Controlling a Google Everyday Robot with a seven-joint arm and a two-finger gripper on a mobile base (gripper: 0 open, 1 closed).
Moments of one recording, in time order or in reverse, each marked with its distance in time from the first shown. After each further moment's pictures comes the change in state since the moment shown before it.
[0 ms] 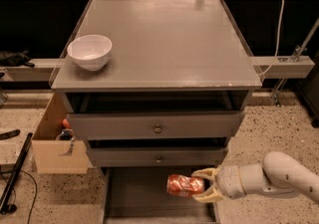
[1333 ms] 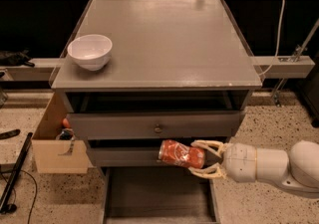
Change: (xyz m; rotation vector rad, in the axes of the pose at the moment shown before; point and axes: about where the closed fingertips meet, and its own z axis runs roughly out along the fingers) arm -0.162 -0.012 -0.077 0.233 -0.206 -0.241
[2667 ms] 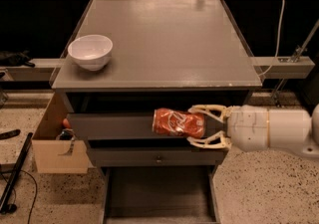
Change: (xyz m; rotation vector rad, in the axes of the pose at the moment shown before) arm -0.122 -0.053 -0.021 0.019 0.038 -0.249
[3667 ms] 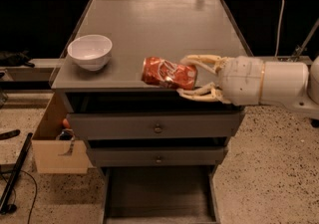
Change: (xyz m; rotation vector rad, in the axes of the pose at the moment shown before) arm -0.060 -0.100 0.006 0.113 -0.049 -0.075
